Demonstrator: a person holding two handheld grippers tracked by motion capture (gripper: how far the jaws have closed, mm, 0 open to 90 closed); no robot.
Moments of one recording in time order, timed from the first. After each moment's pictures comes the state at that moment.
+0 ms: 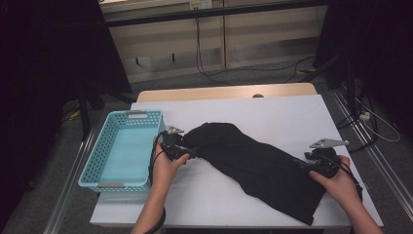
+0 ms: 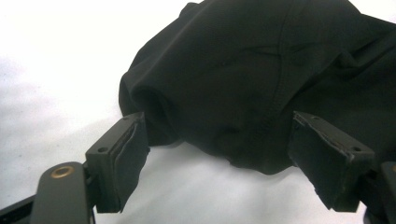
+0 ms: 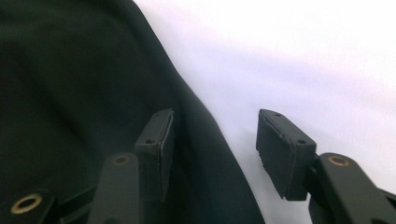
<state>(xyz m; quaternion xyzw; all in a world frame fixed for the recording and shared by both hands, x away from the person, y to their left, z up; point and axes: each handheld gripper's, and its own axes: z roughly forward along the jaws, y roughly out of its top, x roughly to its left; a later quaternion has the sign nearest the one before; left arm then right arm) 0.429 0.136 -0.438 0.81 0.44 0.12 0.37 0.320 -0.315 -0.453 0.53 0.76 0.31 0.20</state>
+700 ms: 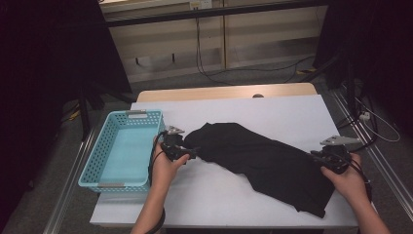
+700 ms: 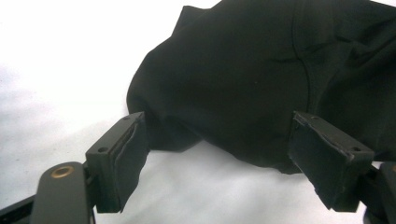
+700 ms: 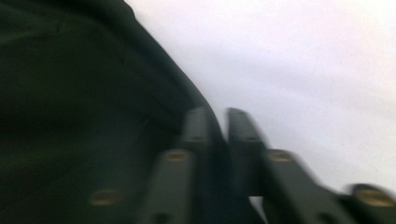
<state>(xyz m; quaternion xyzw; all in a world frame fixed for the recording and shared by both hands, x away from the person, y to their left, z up) 0.427 0.135 -0.435 0.81 0.43 0.12 0.37 0.322 -0.337 -0.448 0.53 0.76 0.30 0.23</state>
